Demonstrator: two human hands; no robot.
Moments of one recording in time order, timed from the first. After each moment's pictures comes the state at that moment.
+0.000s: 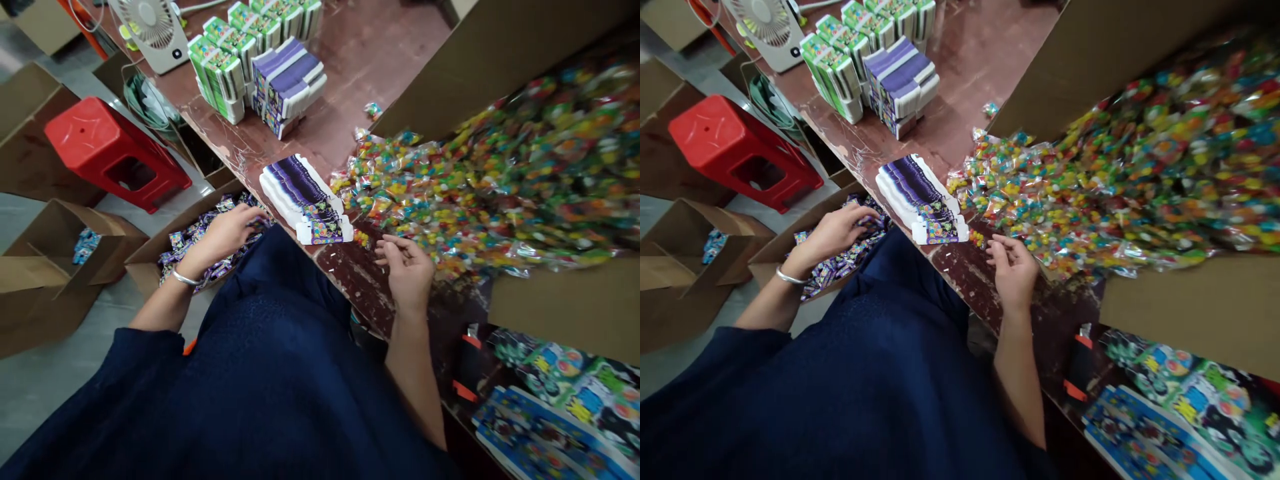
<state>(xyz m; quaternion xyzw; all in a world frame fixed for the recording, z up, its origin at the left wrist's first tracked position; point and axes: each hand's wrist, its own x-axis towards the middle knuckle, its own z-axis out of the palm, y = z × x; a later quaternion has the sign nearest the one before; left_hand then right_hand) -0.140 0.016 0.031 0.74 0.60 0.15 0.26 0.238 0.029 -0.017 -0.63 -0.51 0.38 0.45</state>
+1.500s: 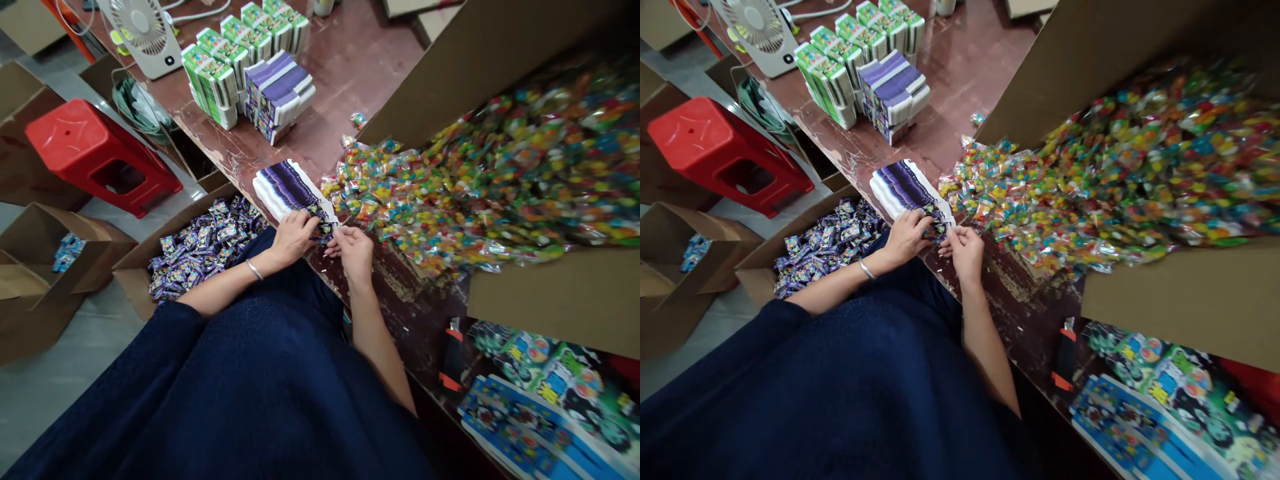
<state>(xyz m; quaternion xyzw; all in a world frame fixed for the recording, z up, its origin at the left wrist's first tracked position) -0.004 0.046 -0.031 0.80 0.58 0.14 0.11 0.174 0.052 -0.039 -0.61 -0.42 0.53 0.41</state>
